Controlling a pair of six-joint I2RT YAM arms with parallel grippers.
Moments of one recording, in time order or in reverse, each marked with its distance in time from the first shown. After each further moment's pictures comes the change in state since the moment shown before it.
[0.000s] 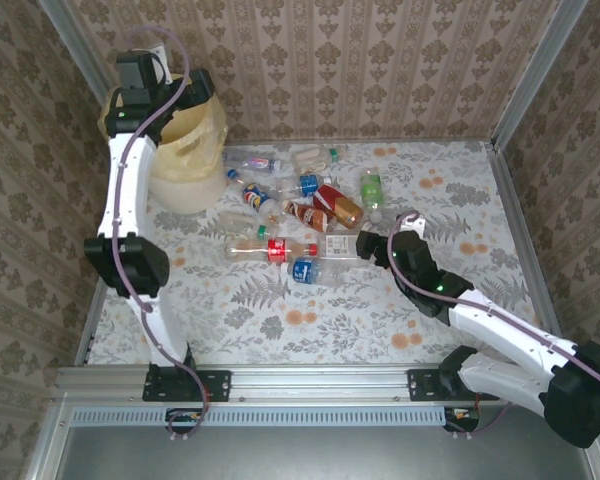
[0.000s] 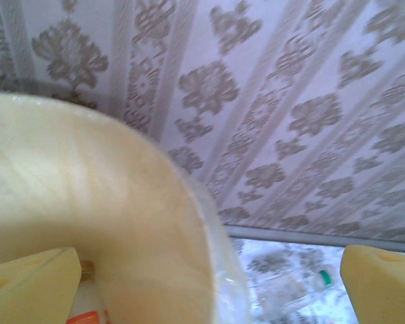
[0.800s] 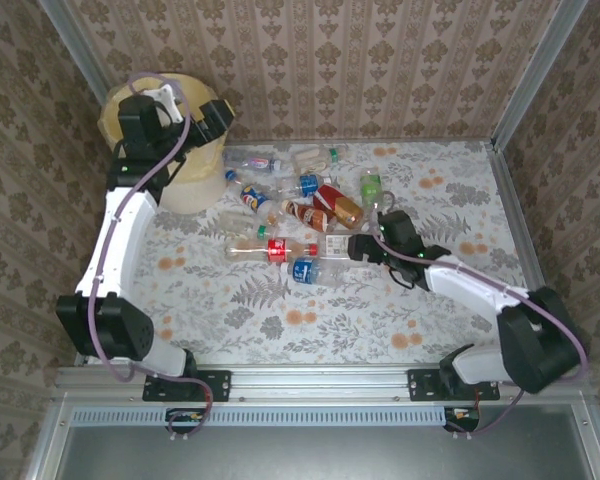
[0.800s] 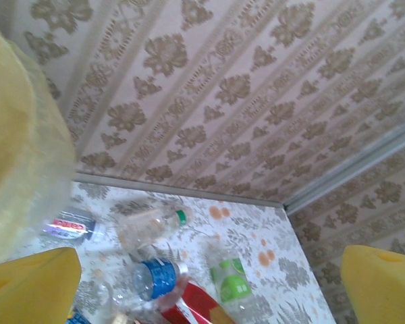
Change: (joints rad) left arm -0.087 -0.449 -0.660 0.308 0.247 -0.257; right arm -0.143 0.364 0.169 -0.084 -0.338 -0.142
